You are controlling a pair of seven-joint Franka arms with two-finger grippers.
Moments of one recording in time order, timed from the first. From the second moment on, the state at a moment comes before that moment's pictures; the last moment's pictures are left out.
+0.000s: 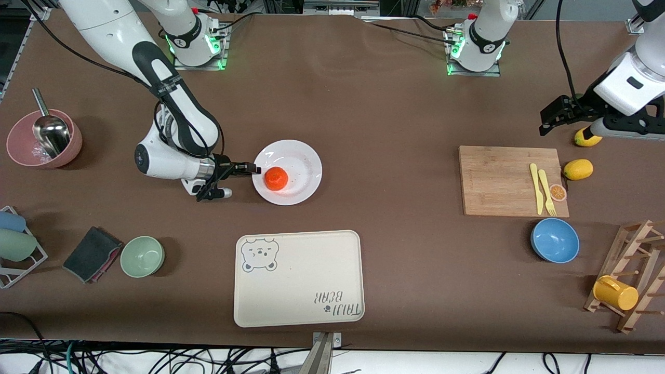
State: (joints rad) left arm 0.00 -0.10 -0.05 -1.81 -0.04 1.75 0.01; right arm 0.08 0.51 0.22 -2.09 0.74 2.36 -0.30
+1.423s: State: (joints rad) left arm 0.02 -0.04 -0.05 -1.59 -0.02 1.49 0.01; right arm -0.08 0.53 0.22 -1.89 0.87 2.12 -0.41
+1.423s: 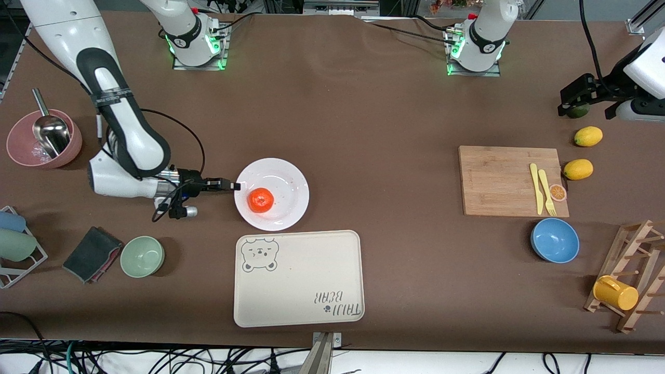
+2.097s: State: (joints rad) left arm 0.01 0.02 -0.07 -1.55 -0.02 1.49 0.01; right arm -0.10 0.69 0.21 -1.63 0.98 2.11 -0.41
